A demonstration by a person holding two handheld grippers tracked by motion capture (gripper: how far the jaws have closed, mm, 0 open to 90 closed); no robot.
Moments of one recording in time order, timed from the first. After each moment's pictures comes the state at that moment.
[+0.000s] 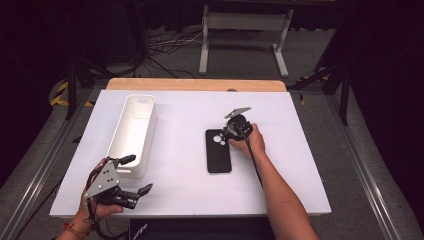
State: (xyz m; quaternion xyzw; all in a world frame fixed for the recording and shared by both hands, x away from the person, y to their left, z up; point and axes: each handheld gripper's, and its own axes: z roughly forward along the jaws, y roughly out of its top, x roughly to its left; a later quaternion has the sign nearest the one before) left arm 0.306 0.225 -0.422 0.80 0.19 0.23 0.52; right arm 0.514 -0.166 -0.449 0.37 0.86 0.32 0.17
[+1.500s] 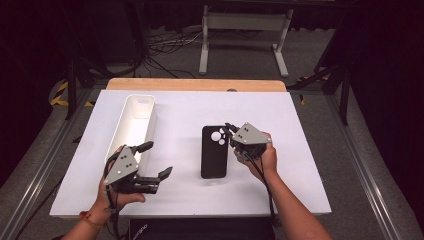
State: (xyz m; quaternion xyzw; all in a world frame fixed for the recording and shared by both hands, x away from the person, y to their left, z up) left arm 0.316 0.155 -0.370 0.78 0.21 0.24 0.54; right arm 0.387 -0.165 -0.369 0.21 0.78 0.45 0.39
